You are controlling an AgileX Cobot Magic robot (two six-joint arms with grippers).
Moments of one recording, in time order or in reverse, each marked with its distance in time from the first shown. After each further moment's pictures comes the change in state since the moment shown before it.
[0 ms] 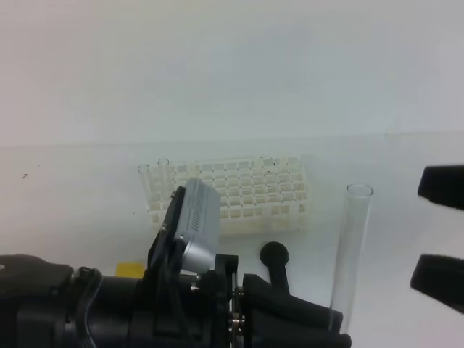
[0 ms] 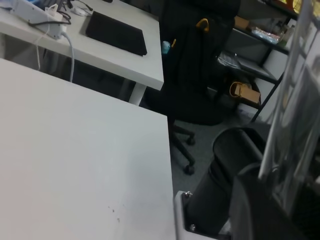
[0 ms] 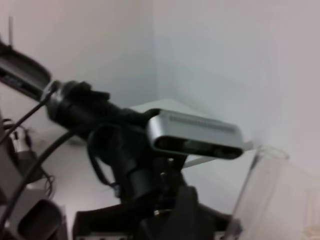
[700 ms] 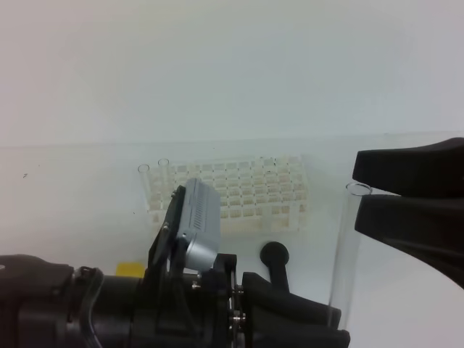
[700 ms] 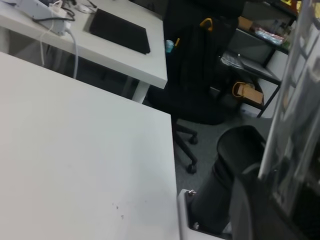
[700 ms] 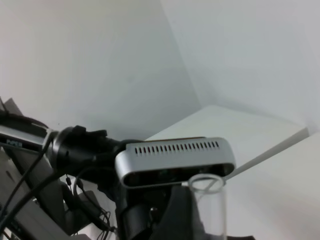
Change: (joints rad) left arm -0.001 0.001 0.000 -0.011 -0.029 -0.017; right arm 0.000 0.249 -0.017 0.181 -0.110 -0.007
